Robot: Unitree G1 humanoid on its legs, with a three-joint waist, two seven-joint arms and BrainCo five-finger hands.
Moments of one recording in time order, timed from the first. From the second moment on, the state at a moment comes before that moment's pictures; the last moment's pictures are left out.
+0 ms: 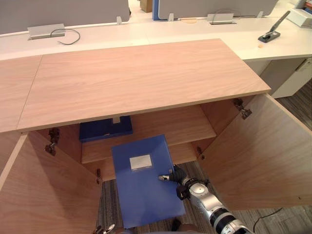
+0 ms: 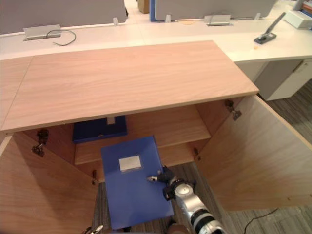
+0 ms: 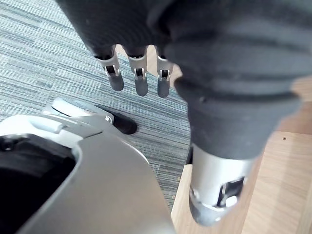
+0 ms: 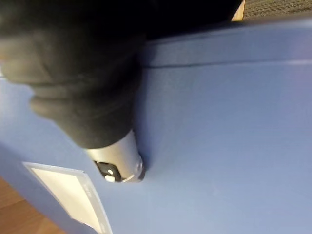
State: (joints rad) left arm 0.20 0.18 0.02 1.05 -0.56 -0.07 -0.07; right arm -0.20 -0.15 0.45 0.69 0.23 0.02 0.10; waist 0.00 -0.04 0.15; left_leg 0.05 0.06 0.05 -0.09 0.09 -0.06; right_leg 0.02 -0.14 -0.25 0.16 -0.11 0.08
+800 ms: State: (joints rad) left arm 0.16 0.18 -0.02 1.05 -0.47 -0.05 -0.06; right arm -0.27 -0.07 0.09 0.99 0.98 -0.02 0.03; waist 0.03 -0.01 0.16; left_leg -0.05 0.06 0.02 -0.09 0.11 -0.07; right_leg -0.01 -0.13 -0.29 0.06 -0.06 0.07
